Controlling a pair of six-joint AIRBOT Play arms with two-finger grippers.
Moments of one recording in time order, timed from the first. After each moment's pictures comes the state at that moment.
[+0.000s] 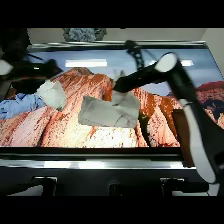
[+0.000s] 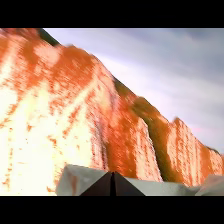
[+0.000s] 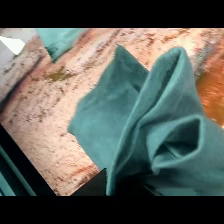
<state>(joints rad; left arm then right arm) 0.03 -1.36 1.58 1.05 -1.03 -1.58 0.33 -1.59 1.71 -0.85 1.17 1.19</state>
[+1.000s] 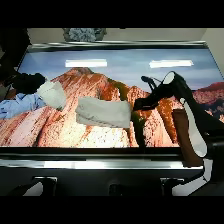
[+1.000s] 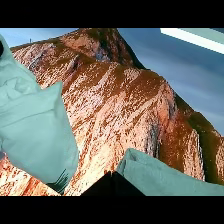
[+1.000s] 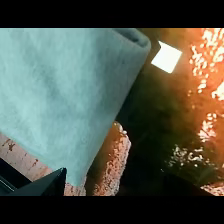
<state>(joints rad) 0.25 -1.12 1.48 1.15 -1.16 -1.54 0.07 -1.77 1.54 -1.03 1.40 1.22</state>
